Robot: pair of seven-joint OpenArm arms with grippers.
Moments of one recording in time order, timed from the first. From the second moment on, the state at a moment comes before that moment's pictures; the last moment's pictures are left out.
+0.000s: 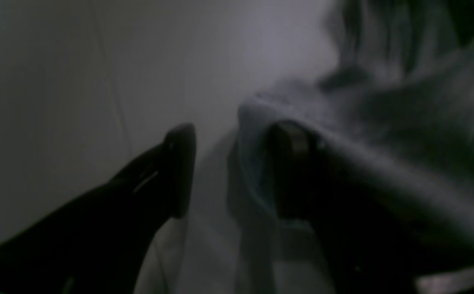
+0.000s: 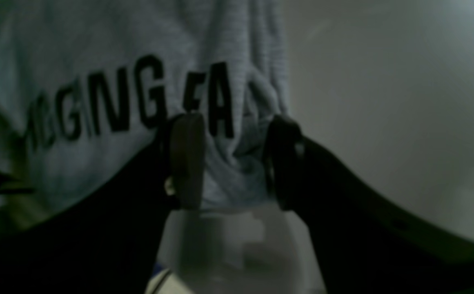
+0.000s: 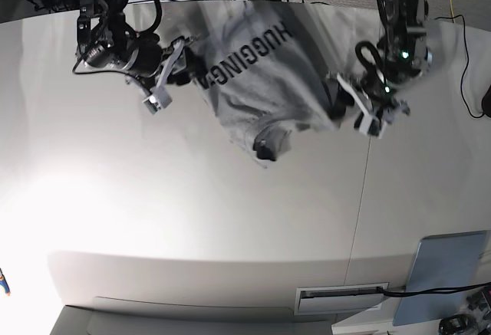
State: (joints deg) left arm 12.1 -12.5 -6.3 96.4 -14.4 -25.0 32.6; right arm -17.9 12.5 6.0 104.6 40.4 32.1 -64.5
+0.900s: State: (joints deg) left arm 23.6 -18.4 -6.4 104.4 -40.9 -27.9 51.8; right arm -21.0 12.5 12.1 106.9 36.9 34.1 -63.8
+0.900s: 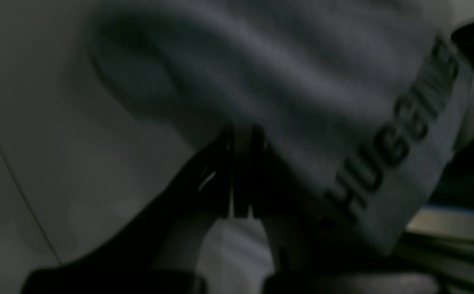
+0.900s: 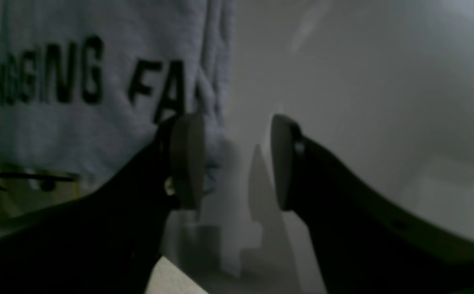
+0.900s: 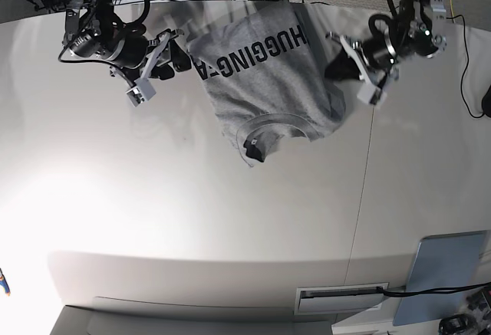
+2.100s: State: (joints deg) left arm 8.4 -7.6 -6.4 84.9 -35.1 -30.0 44.4; right arm -21.0 12.7 -8.5 106.9 23.9 22.8 -54.7
